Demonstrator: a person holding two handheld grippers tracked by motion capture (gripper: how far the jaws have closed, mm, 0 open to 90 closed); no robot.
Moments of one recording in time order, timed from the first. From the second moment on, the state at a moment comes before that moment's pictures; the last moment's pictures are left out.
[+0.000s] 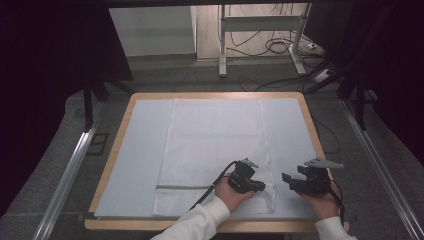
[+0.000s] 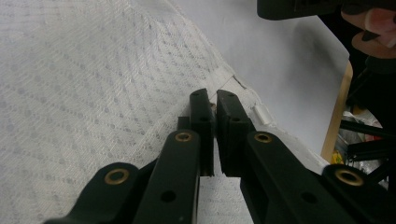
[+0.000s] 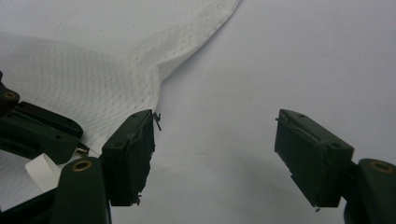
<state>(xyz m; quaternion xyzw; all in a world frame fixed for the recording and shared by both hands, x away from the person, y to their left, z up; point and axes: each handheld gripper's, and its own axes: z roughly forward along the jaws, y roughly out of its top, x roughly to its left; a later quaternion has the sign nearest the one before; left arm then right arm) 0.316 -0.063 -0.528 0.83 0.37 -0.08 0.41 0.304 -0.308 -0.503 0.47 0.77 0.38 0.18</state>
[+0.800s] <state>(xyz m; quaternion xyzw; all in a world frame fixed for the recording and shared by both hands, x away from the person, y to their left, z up) 0.312 -0.043 -0.515 0.82 0.36 -0.09 0.44 0.302 -0.309 -0.504 0.48 0.77 0.38 0.17</state>
